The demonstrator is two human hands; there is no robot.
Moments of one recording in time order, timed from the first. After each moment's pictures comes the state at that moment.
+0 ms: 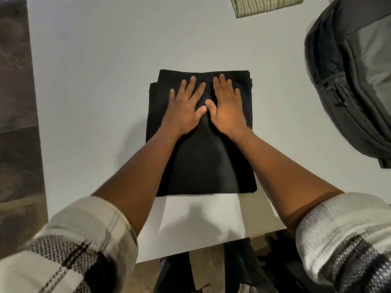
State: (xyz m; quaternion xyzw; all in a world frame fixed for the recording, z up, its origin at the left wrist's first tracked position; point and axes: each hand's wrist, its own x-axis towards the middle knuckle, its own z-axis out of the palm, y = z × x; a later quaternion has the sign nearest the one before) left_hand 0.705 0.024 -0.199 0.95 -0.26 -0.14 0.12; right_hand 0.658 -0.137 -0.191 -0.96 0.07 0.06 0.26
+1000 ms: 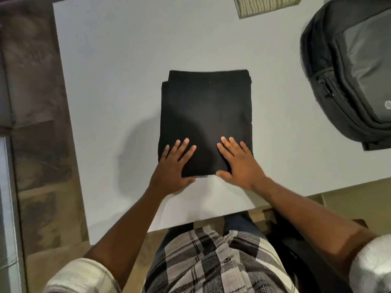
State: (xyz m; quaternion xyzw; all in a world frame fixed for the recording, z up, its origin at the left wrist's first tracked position) left_hand 0.518 0.149 -0.189 0.92 -0.32 -0.20 0.09; right_hand 0.469 -0.127 -0.173 -0.96 -0.09 0.22 0.14
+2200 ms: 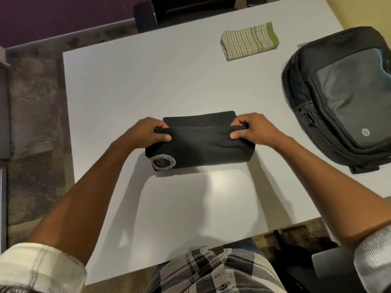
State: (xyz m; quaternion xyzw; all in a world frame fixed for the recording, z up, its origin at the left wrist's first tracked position) left_hand 0.725 0.132 -0.054 0.90 -0.15 -0.34 0.24; right_hand 0.628 -0.207 -0.069 -0.89 0.09 0.18 0.42
